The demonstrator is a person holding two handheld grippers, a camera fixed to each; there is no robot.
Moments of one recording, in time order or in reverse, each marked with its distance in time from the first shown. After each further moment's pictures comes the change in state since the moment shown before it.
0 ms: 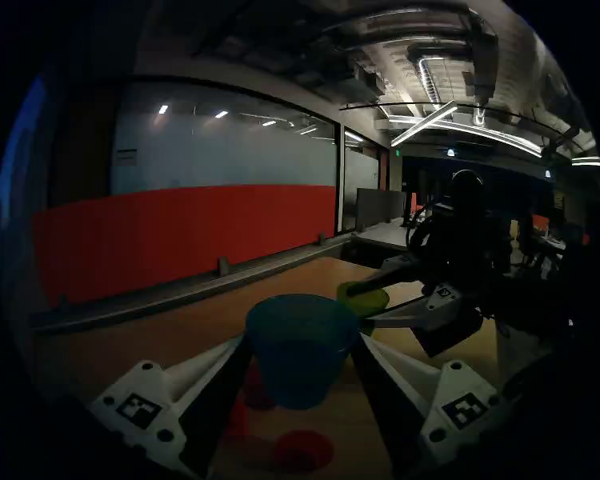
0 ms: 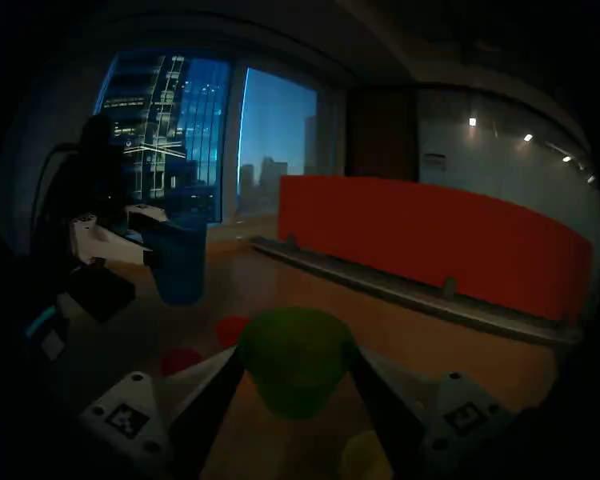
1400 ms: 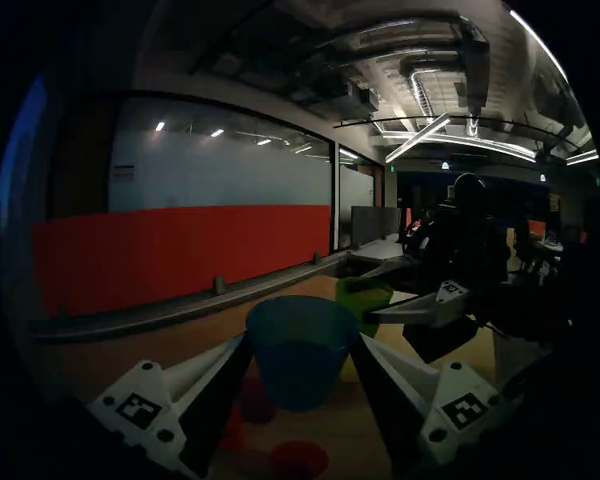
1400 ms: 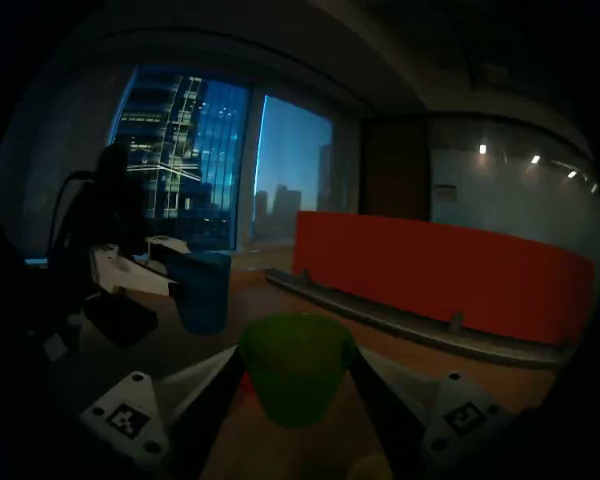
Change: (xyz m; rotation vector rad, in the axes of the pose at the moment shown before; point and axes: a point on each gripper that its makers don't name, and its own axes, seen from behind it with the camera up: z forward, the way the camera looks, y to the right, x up) left arm 0.020 0.011 -0.006 -0.016 0.093 0.017; right arm 0.045 -0.022 -0.007 0.057 0.123 -0.040
